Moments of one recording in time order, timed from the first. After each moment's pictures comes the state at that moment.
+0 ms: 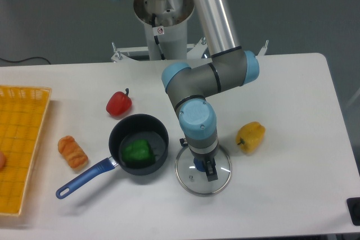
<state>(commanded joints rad) 2.42 -2.15 -1.56 -0.98 1.70 1.70</state>
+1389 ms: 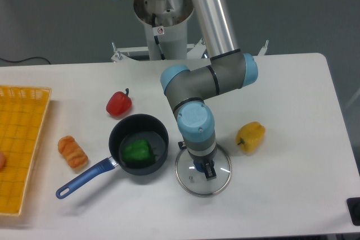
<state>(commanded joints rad) 2.41 -2.15 -1.55 -0.98 1.69 1.67</state>
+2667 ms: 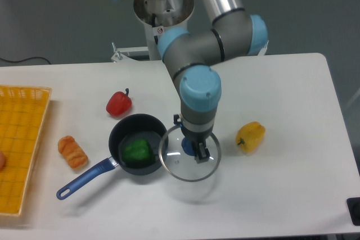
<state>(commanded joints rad) 2.40 -1.96 -1.48 -1.25 1.51 1.68</state>
